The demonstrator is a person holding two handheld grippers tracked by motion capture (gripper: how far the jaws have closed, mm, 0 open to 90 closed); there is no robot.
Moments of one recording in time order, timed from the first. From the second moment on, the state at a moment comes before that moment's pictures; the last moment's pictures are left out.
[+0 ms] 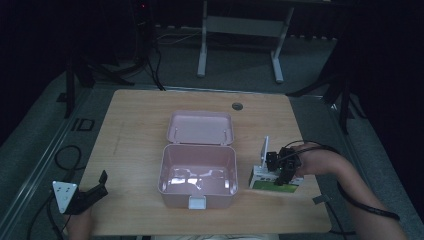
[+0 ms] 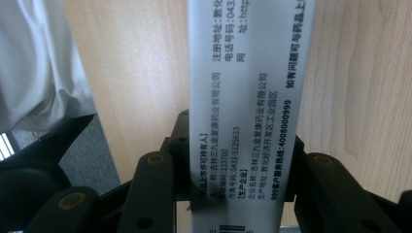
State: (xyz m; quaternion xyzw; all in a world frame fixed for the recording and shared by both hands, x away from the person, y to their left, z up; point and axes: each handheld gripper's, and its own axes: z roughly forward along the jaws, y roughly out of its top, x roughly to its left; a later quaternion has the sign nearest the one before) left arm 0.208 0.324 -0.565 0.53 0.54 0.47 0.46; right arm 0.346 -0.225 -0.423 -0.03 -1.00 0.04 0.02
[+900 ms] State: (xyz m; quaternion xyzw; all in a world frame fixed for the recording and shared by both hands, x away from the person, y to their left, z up) left arm 0.208 0.324 -0.565 0.53 0.54 0.47 0.46; right arm 0.336 -0.198 -0.337 -0.02 -1.00 0.02 -0.03
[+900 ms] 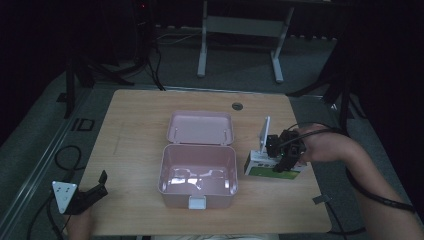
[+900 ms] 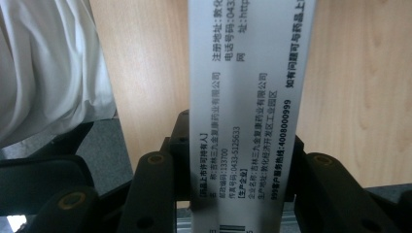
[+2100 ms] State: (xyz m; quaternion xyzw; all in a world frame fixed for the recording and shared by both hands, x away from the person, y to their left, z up) left arm 0.208 0.325 -0.565 0.53 0.54 0.46 0.47; right arm 0.339 -0.088 -0.314 0.02 -1.00 0.02 -0.02
